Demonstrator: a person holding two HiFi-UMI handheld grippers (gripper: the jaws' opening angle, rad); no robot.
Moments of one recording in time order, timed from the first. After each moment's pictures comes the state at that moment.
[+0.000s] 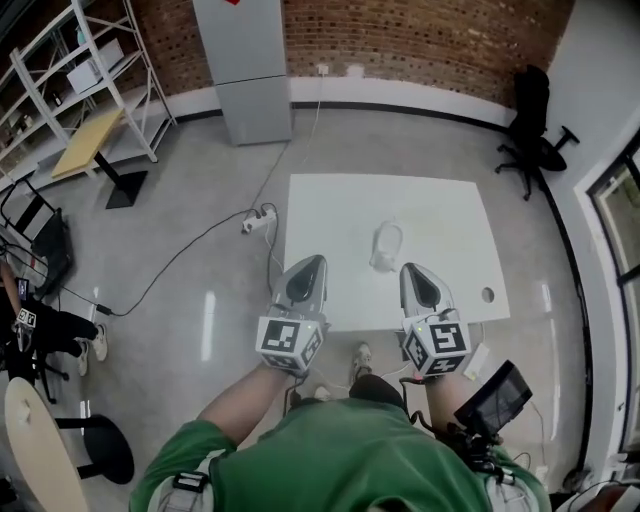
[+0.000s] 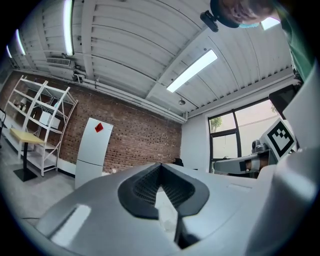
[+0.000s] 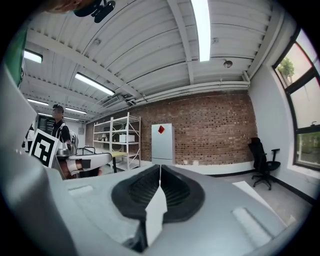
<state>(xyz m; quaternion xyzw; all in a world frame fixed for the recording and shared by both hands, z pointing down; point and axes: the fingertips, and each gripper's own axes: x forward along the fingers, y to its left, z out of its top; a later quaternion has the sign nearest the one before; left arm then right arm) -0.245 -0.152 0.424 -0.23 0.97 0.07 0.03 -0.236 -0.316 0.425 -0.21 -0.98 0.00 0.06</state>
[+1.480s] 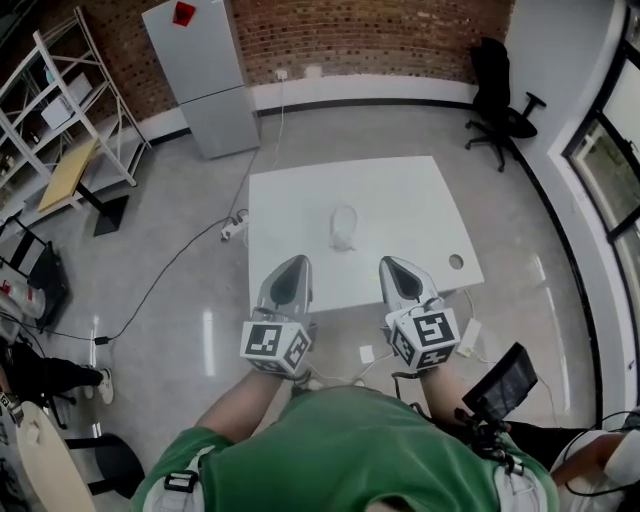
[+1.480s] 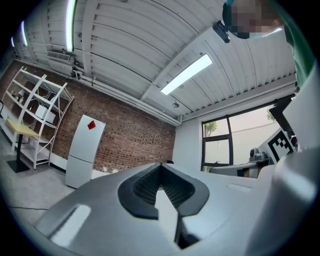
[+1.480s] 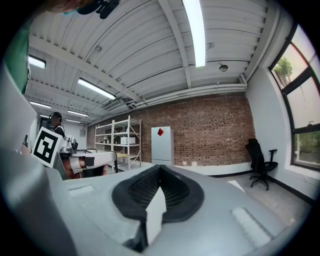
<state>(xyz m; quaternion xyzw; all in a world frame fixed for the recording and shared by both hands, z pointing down) -0.178 -0.237 0.395 -0.26 0.96 0.10 0.04 -0.163 -0.388 0.407 -0.21 -0.98 0.00 0.05</state>
